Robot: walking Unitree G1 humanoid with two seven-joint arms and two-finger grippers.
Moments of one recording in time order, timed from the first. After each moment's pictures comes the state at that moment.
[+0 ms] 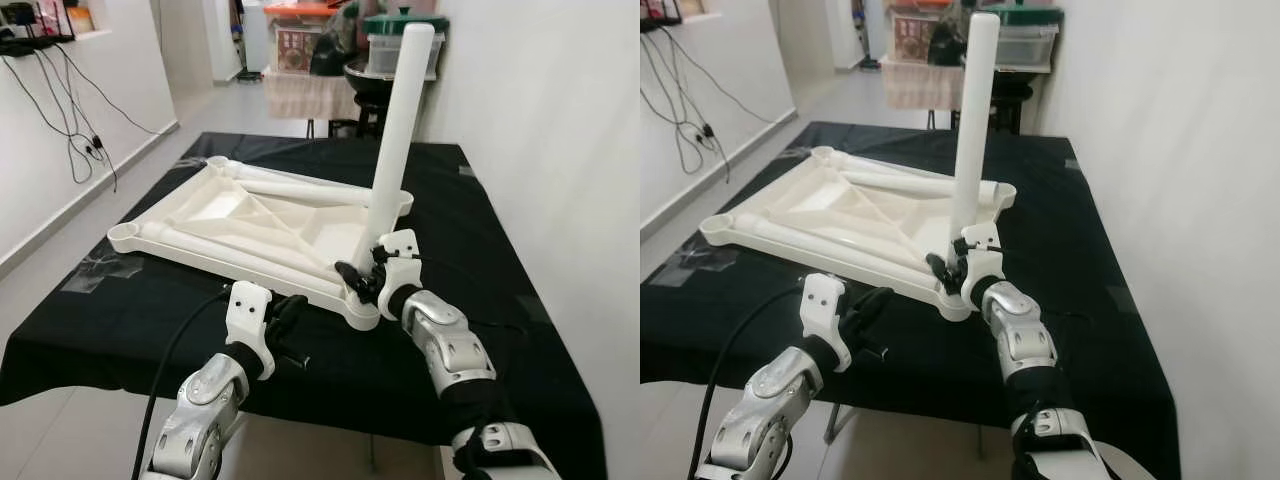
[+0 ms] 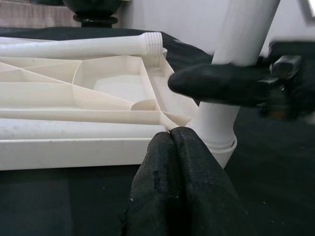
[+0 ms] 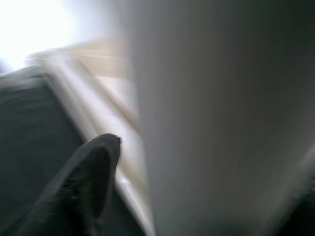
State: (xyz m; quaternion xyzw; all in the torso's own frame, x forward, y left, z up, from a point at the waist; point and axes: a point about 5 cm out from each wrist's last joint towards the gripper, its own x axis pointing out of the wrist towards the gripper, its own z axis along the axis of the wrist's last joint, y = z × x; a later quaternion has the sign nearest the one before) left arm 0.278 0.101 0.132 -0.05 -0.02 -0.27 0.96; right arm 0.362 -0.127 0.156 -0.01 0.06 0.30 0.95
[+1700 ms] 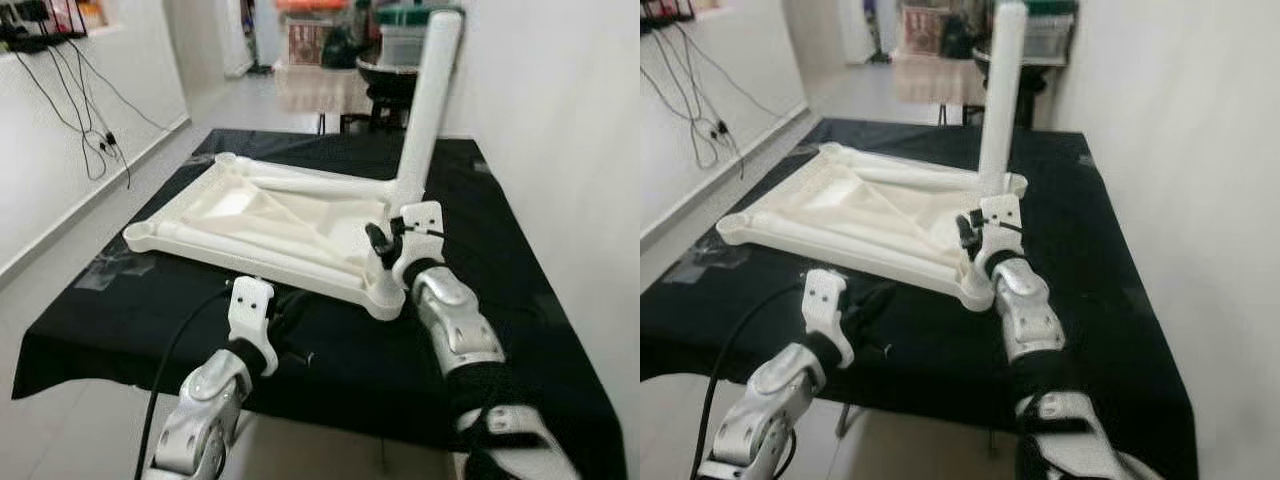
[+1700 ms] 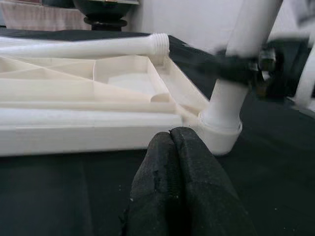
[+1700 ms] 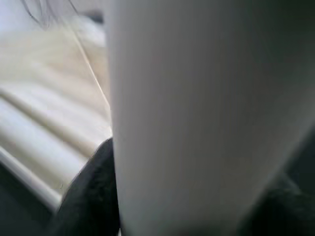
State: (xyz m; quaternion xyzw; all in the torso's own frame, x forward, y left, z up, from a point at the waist) left arm 0.280 0.100 0.138 -0.06 -0.02 -0.27 0.96; right arm 0.377 -0.164 0.150 -0.06 0.06 0.09 0.99
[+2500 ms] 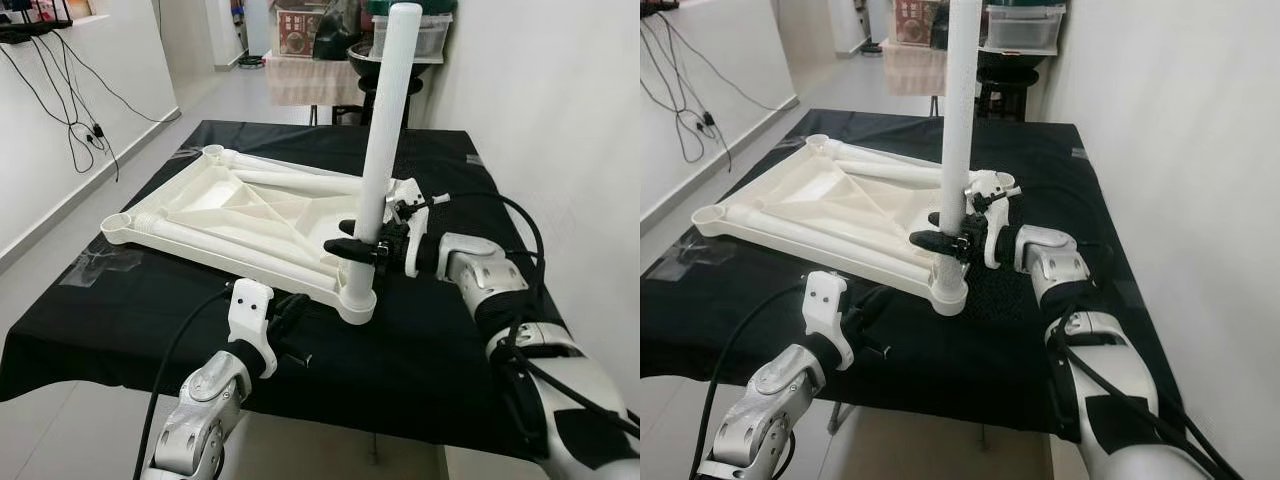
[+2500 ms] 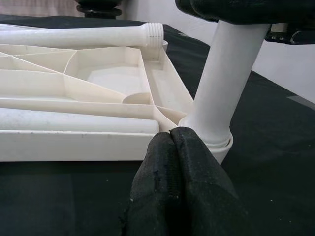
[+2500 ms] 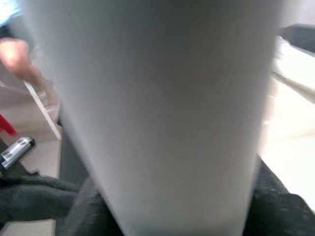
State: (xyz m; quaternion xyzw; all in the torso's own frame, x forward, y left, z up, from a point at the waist) left arm 0.280 0.097 0.134 -0.06 -0.01 -0.27 0.96; right arm 0.387 -0.146 0.203 -0.01 0.06 0.50 0.87
